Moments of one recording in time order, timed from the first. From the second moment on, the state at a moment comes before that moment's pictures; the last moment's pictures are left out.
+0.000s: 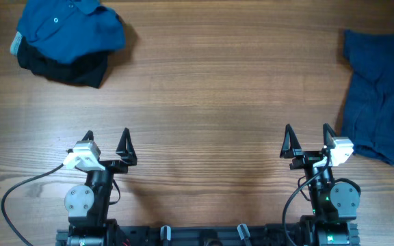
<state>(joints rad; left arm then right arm) 0.01 0.01 0.01 -0.06 0.06 -0.30 -0.01 0.02 0.01 0.00 -0.08 0.20</state>
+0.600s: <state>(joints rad) 0.01 0.01 0.01 -0.06 0.06 -0.30 -0.01 0.03 0.01 0.02 -0.25 0.59</state>
